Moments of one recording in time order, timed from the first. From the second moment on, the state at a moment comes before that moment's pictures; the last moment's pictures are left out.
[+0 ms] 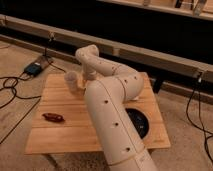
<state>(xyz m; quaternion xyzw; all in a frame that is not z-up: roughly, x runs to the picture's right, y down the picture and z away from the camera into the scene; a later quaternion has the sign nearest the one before) -0.090 -0.014 0.977 -0.22 0.27 0.73 0.59</state>
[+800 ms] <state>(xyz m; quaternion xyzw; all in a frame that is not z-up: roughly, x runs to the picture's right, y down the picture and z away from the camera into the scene) -0.097 -0.002 1.006 -0.21 0.30 0.74 0.57</state>
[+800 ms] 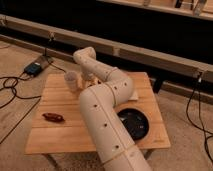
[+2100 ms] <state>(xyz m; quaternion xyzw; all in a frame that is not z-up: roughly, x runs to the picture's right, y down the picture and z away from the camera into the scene) -0.055 0.001 1.020 -0.22 0.29 0.77 0.52</state>
